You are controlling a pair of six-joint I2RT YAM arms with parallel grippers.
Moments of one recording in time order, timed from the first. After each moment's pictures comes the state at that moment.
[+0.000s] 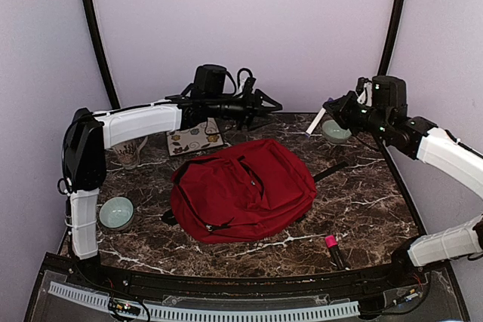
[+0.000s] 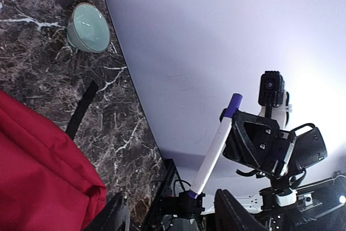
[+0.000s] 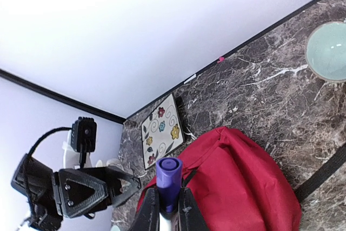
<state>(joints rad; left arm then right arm) -0.70 2.05 1.78 -0.02 0.68 -1.02 0.46 1.18 1.03 -0.16 -0.08 0.92</state>
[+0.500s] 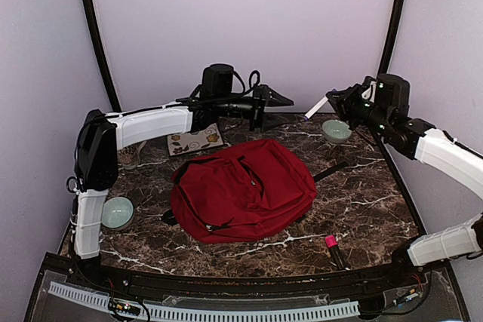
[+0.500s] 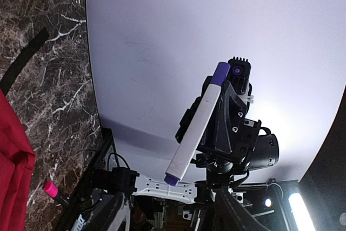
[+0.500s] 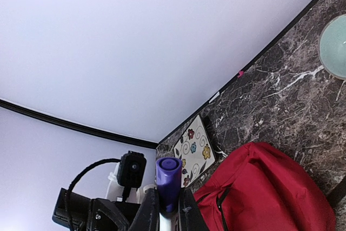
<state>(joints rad) -0.74 2.15 1.88 0.11 0.86 -1.42 0.42 1.19 0.99 0.00 -0.07 1.13</state>
